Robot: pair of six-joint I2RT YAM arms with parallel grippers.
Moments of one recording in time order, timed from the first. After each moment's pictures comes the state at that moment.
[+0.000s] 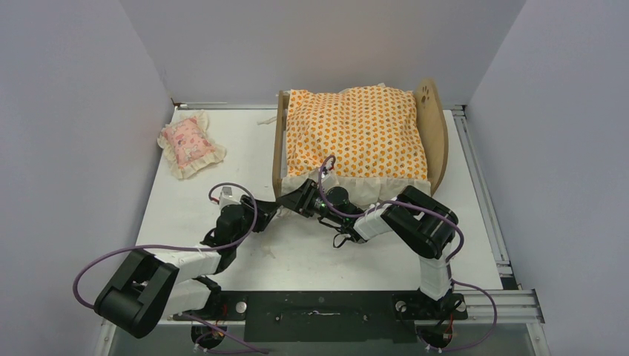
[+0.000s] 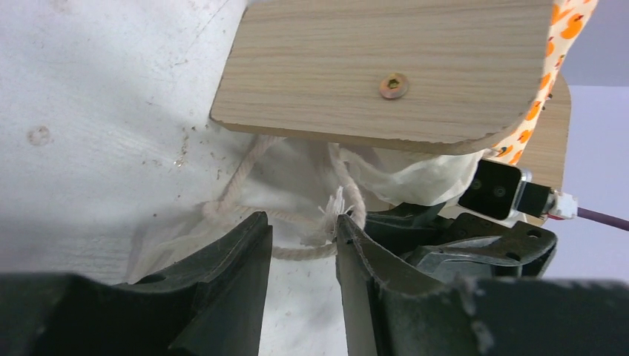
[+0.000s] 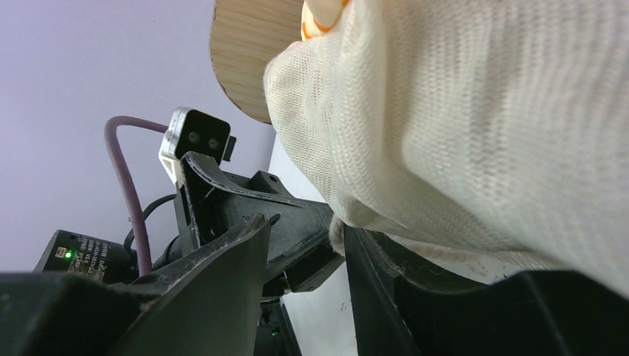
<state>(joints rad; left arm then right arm) -0.47 1.21 0.16 0.65 -0.06 -1.36 0.85 1.93 0.75 1.04 -0.18 1.17</state>
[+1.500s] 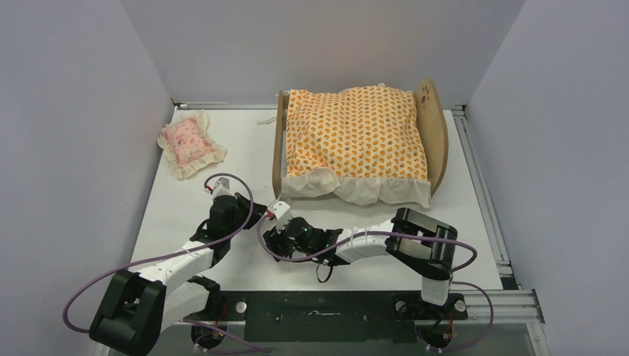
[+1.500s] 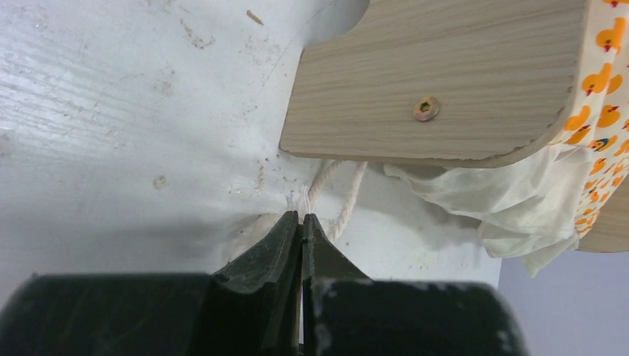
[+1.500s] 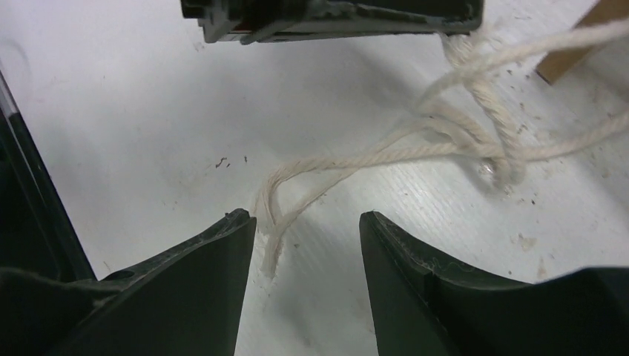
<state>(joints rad) -0.37 1.07 0.27 0.31 -0.03 -1.03 1.19 1.82 0.87 0.44 0.11 0.33</state>
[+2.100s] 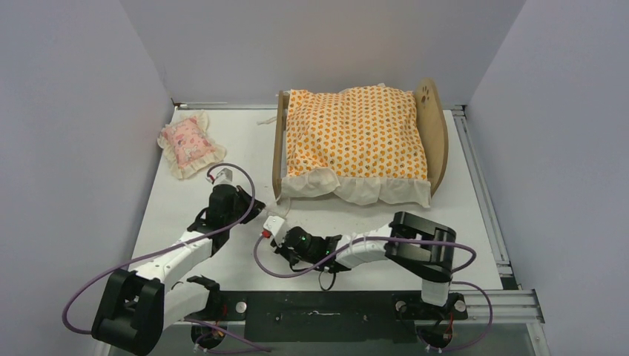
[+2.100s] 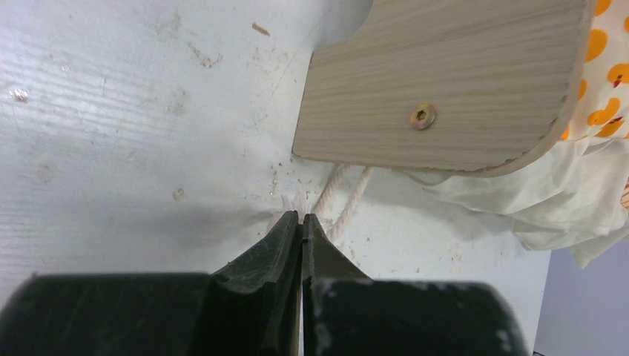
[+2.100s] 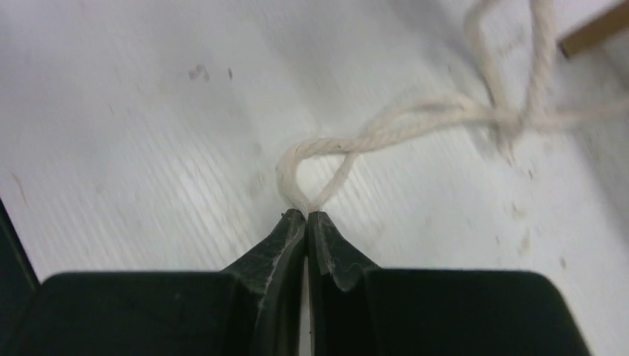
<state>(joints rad) -0.33 1.09 0.37 0.13 0.02 -0.90 1.25 1.90 0.91 0.39 0.14 0.05</state>
